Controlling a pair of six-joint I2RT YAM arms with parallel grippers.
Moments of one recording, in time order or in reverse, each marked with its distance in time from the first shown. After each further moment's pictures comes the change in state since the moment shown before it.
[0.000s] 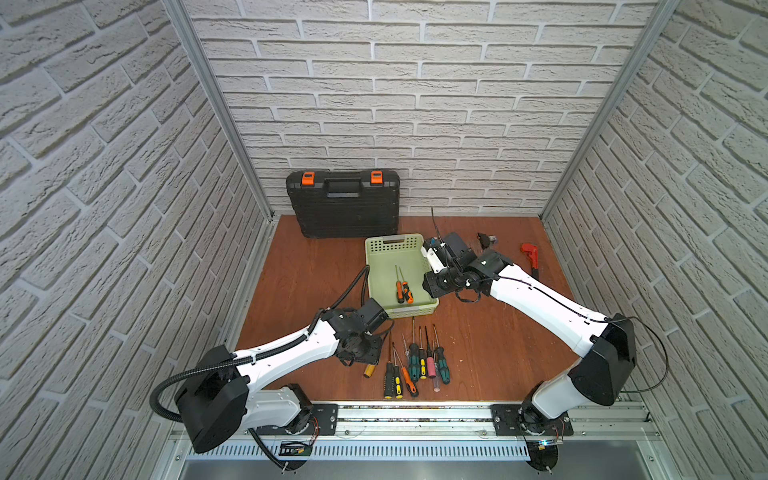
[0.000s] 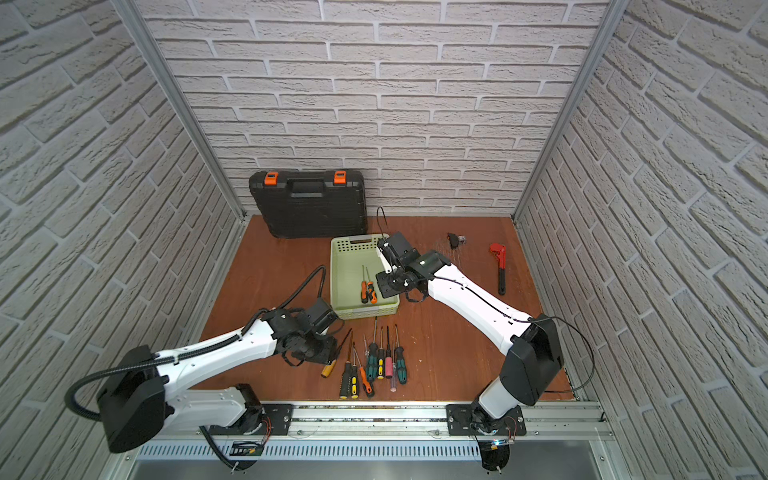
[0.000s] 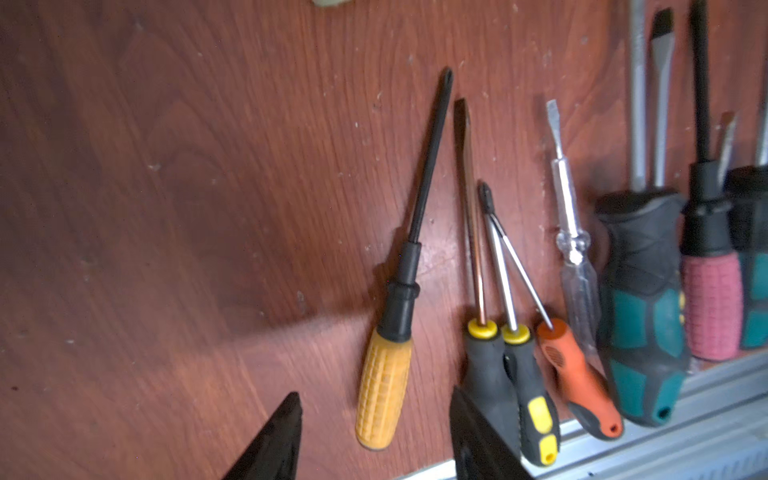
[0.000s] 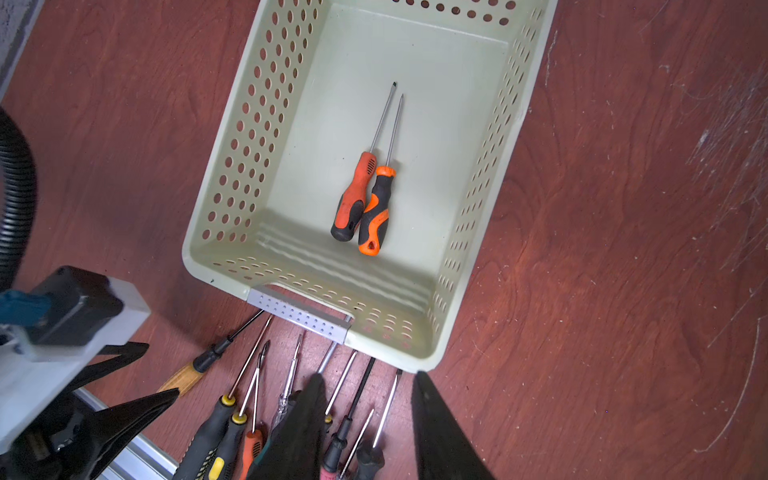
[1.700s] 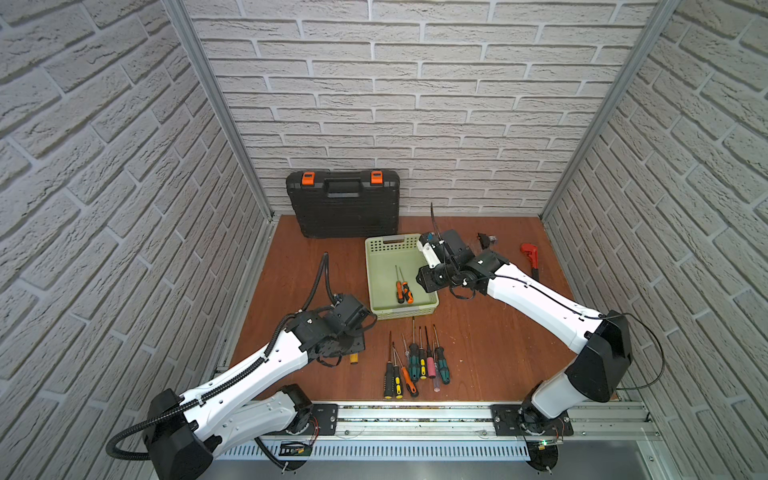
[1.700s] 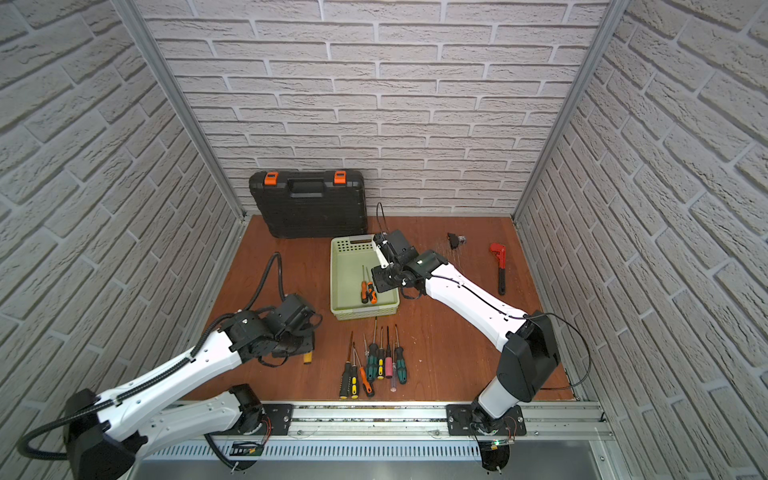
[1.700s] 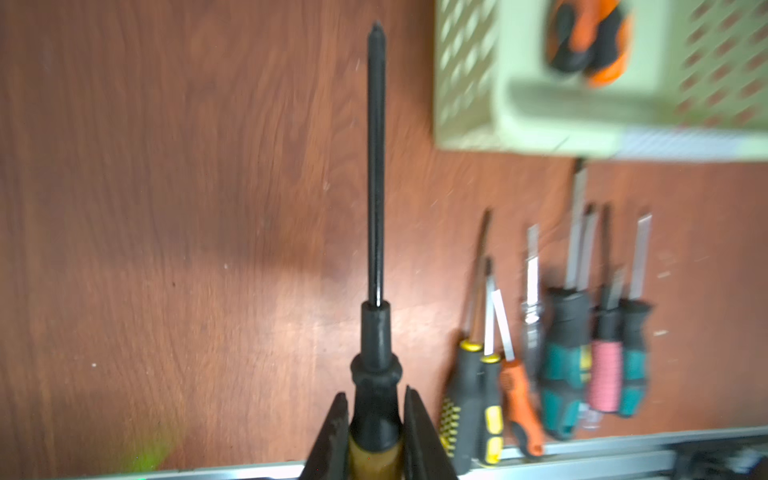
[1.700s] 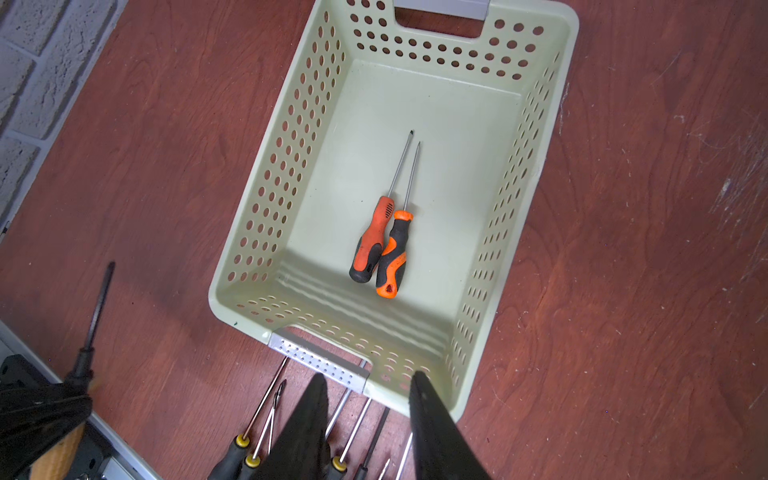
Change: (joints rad) left arm 0.073 -0.260 0.112 -0.205 -0.143 -0.275; right arm 0.000 0.023 0.000 0.110 -0.018 0.005
